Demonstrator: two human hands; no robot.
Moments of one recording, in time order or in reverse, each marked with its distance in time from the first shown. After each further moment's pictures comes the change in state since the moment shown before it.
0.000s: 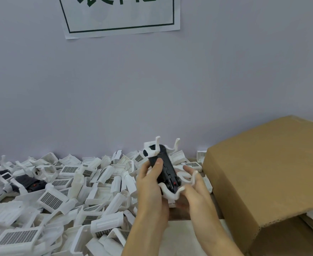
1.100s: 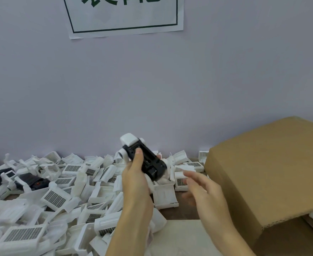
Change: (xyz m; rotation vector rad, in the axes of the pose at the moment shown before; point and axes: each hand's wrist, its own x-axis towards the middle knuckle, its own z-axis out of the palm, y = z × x) left_hand 0.005 0.031 -0.011 0.013 0.040 0.153; right_hand 0.007 -0.001 -0.017 -0.264 0.146 -0.063
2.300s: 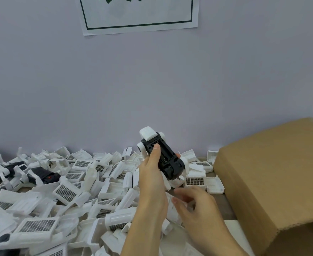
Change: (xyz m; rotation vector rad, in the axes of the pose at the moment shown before) left_hand -0.002 -0.001 0.005 0.040 -0.109 -0.049; right_hand -0.006 0.027 0.022 -0.493 -0.170 -0.199
